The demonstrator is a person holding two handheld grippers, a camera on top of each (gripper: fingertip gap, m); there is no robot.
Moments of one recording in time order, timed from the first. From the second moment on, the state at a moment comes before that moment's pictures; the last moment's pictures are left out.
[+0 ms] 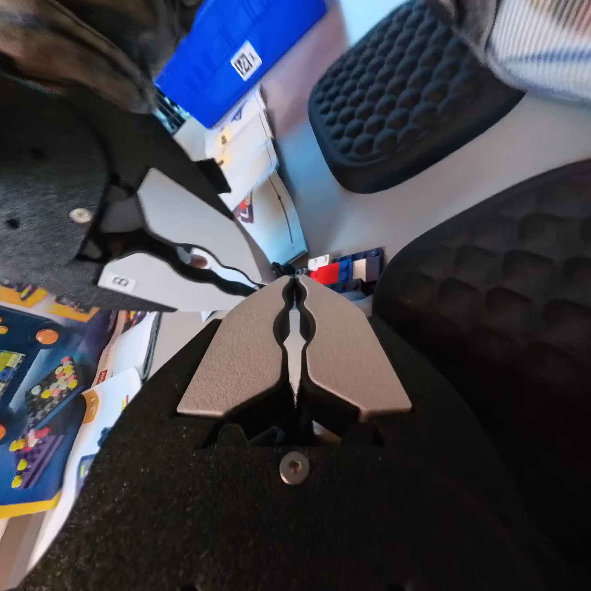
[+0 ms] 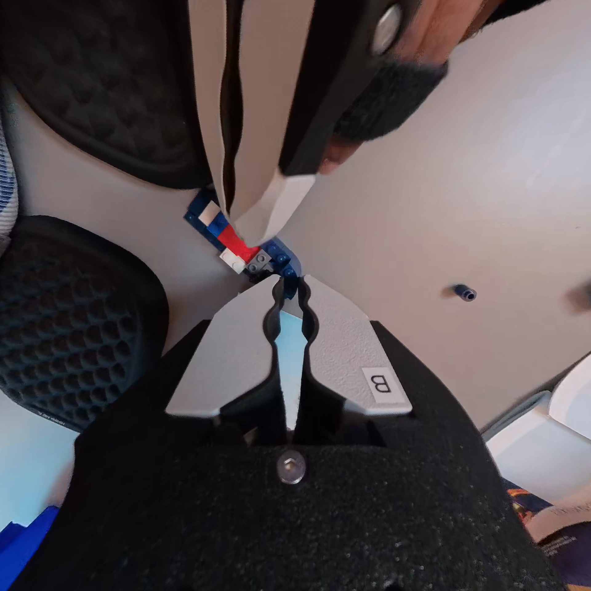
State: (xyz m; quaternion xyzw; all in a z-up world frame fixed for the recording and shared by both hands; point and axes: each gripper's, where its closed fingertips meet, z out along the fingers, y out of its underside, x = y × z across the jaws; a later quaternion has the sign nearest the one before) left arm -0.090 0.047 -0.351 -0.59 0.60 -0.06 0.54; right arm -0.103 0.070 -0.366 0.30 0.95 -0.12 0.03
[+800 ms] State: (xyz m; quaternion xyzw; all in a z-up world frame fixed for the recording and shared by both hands) left arm -0.094 0.034 -0.360 -0.57 0.63 -0.05 0.53; right arm -0.109 0.072 -0.364 0.33 0.93 -0.15 -0.04
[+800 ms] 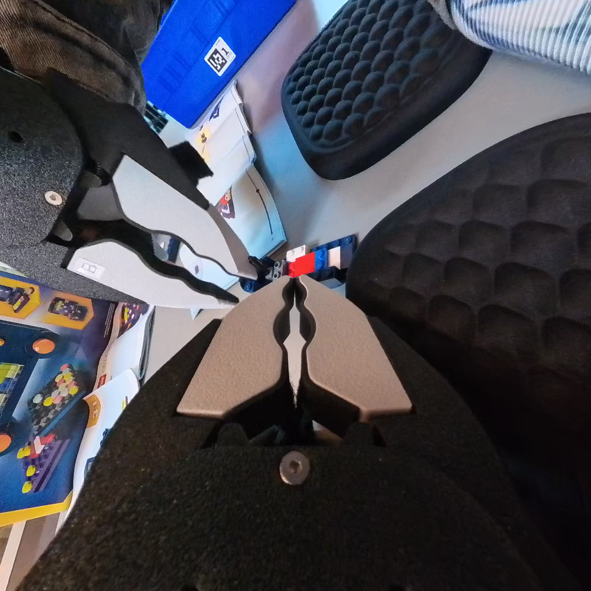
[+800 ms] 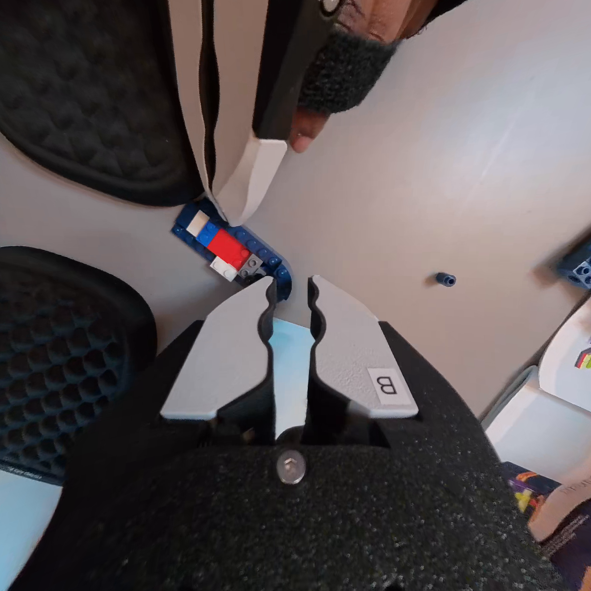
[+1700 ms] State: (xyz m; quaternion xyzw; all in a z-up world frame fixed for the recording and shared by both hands) left arm -0.094 0.044 -0.364 -0.58 0.62 -0.01 0.53; right arm -0.109 0.067 -0.357 0.31 0.93 -0.17 -0.06
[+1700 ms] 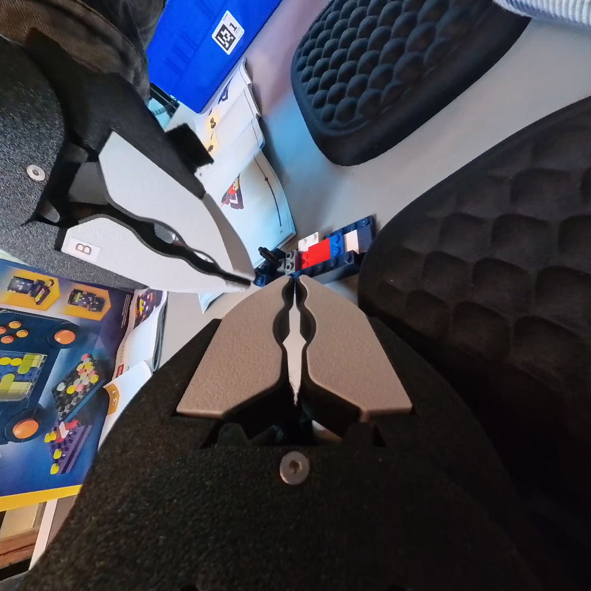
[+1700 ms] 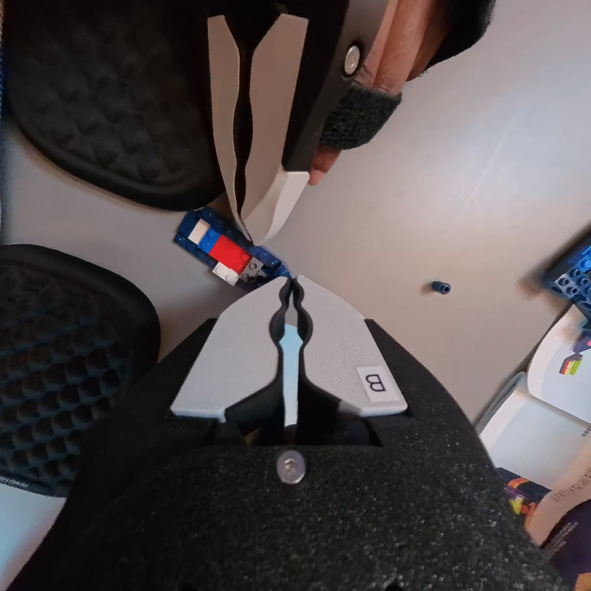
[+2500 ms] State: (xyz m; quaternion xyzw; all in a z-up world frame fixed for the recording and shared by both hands) left arm -0.083 0.033 -0.357 -0.56 0.64 -0.10 0.52; right arm -0.103 0.066 -0.364 0.28 0.95 -0.16 -0.04
